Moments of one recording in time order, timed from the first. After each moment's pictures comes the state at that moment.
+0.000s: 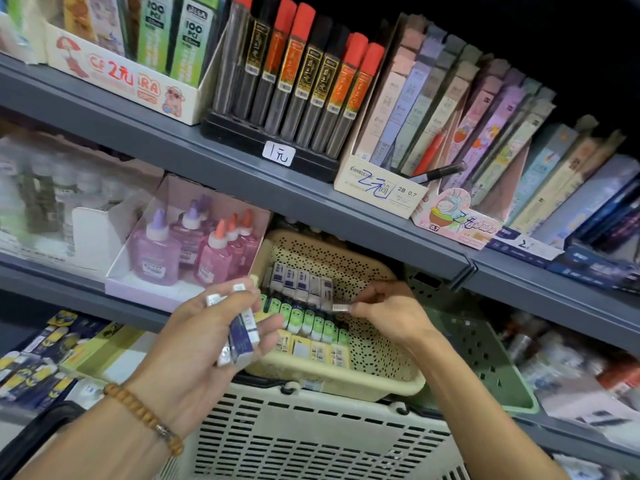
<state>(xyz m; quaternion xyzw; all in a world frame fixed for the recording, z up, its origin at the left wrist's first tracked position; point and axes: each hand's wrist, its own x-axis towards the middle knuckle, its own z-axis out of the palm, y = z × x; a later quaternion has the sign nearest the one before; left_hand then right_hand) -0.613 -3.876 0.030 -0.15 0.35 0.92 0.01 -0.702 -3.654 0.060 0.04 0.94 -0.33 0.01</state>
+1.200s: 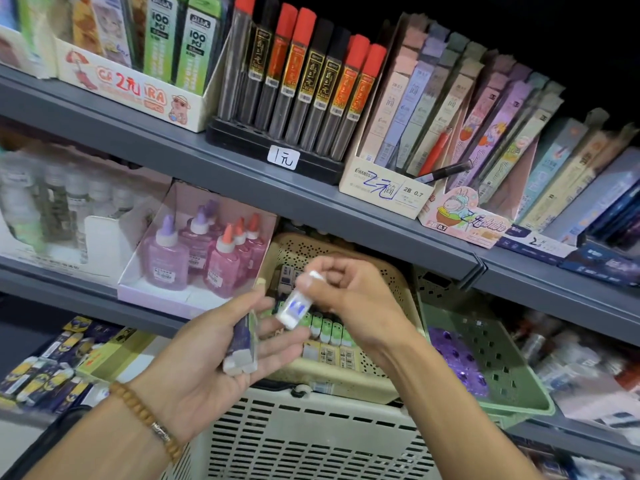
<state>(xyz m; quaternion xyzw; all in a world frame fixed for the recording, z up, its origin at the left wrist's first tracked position) -0.604 -3.880 0.050 -0.17 0.31 0.92 0.15 -0.675 -3.722 0.076 -0.14 0.76 -0.62 0.11</state>
